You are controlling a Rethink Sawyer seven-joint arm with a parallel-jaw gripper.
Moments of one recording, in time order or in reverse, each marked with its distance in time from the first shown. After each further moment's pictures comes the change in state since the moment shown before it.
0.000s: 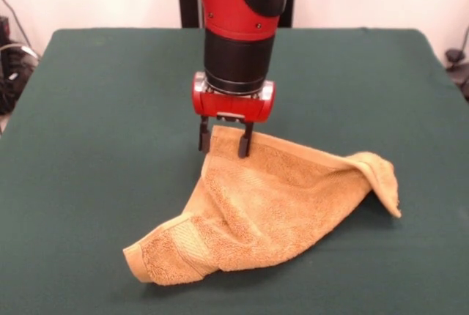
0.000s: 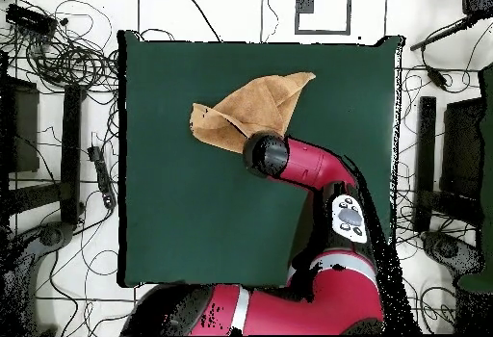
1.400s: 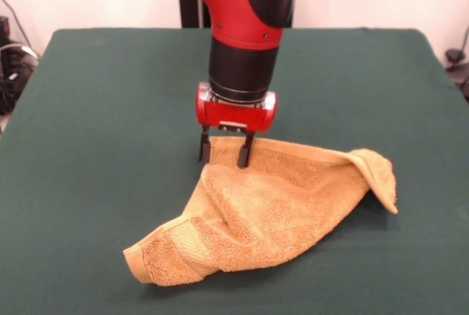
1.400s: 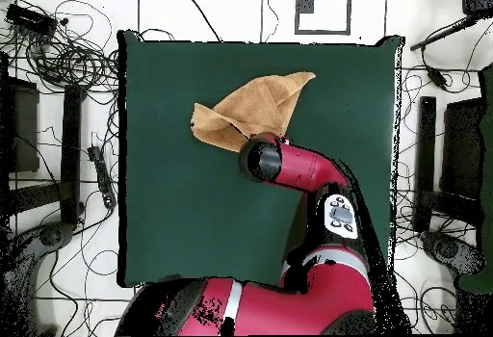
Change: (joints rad) arm 0.013 0.016 -0.006 0.013 -0.039 -0.107 0.000
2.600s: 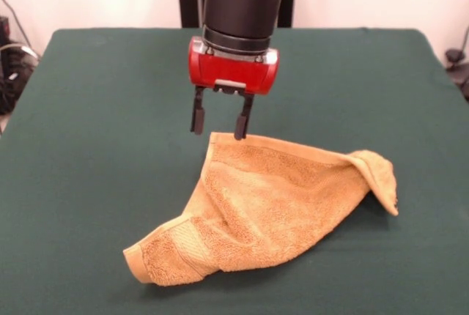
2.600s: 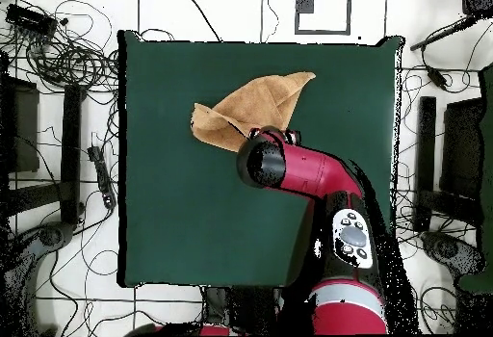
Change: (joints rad) arm -0.001 -0.146 0.004 0.063 -0.035 -0.006 0.000
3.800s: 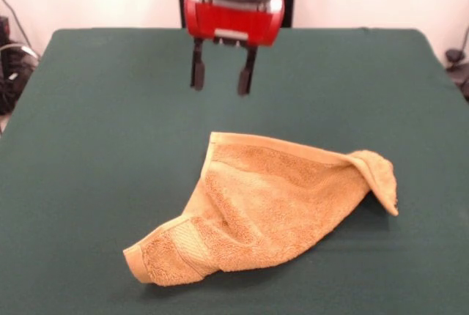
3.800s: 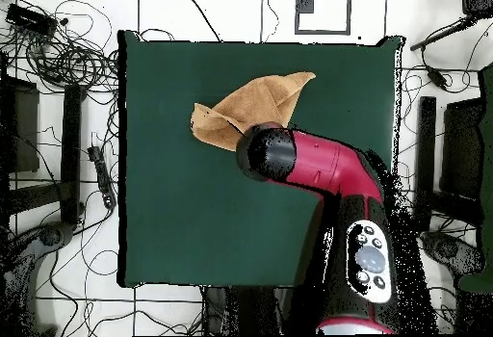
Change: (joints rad) arm 0.000 -0.135 0.000 -0.034 -0.002 0.289 0.000
